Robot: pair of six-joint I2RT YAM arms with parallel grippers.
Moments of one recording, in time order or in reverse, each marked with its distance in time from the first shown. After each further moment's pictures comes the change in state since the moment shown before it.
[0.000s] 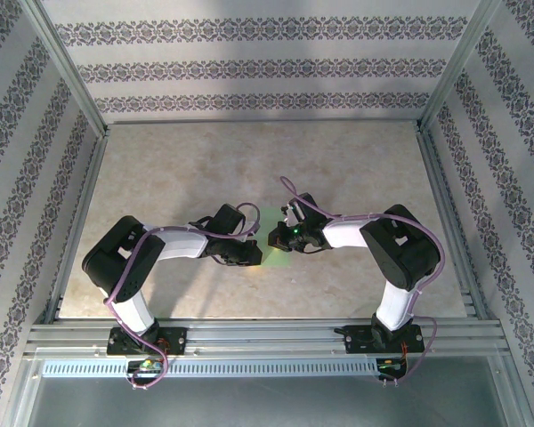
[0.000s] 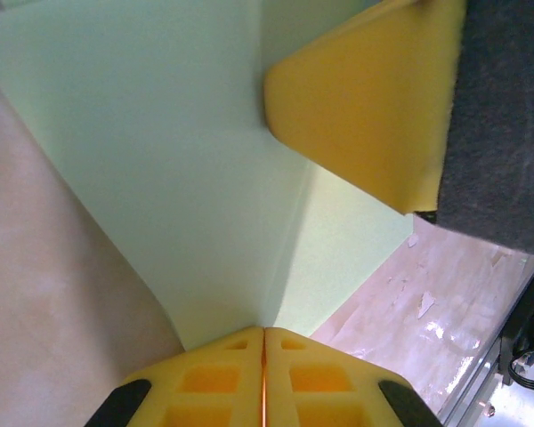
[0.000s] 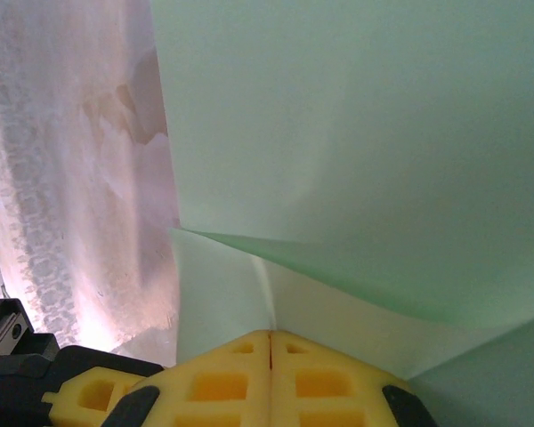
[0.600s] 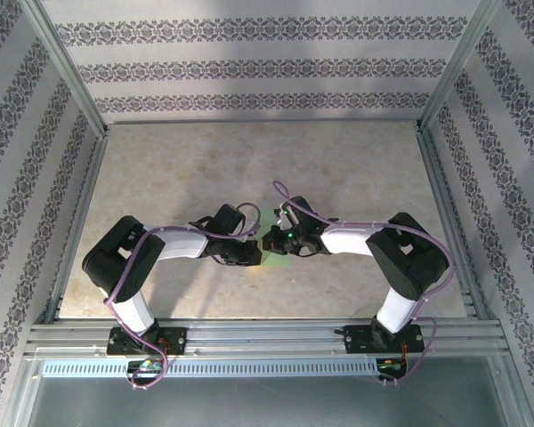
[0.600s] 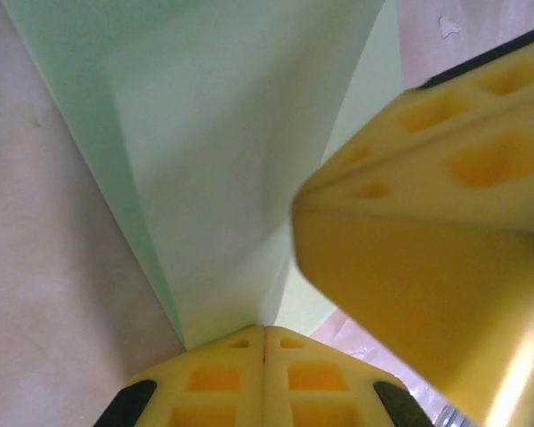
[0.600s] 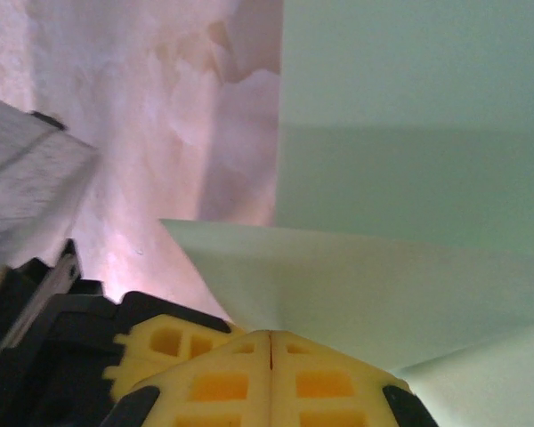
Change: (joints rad) left arm 0.000 0.000 0.000 0.000 -0.002 0.018; right arm 0.079 -0.064 -0.006 -0.021 0.050 -0.002
